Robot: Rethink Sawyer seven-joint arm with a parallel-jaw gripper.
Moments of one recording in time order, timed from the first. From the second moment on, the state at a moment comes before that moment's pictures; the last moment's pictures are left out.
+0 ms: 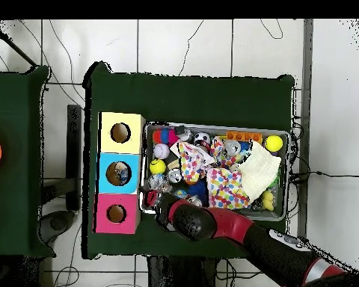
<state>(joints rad) -0.92 -0.29 0.66 2.13 -0.40 0.03 1.98</state>
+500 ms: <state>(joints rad) -0.91 -0.35 0.66 2.13 -0.40 0.07 1.98</state>
